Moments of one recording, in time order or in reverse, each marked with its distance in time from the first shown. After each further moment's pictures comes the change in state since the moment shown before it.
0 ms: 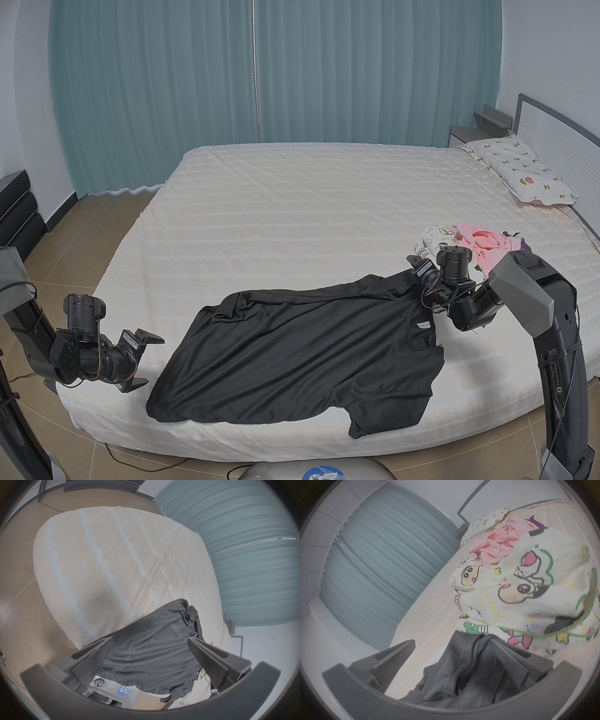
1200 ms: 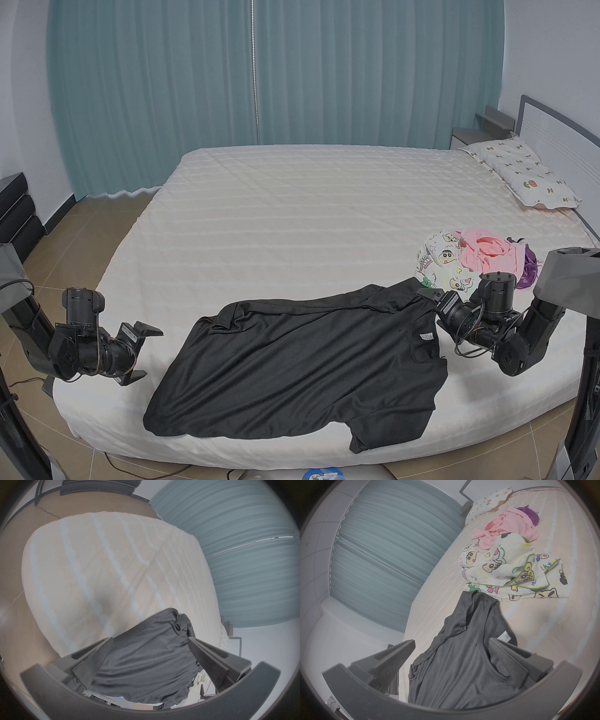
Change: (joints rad) left arm -0.020 -0.023 -0.043 0.009 0.028 0.000; right arm 0.053 -0.390 0.837 -0.348 0.253 0.047
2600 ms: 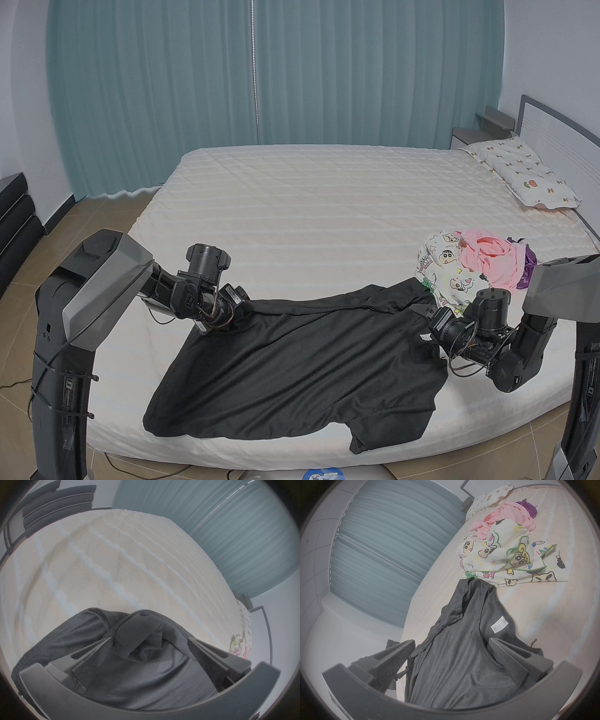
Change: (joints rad) left arm -0.335 0.495 -0.981 0.551 0.336 0.100; right arm 0.044 0.046 0.080 -0.119 -0.003 -0.004
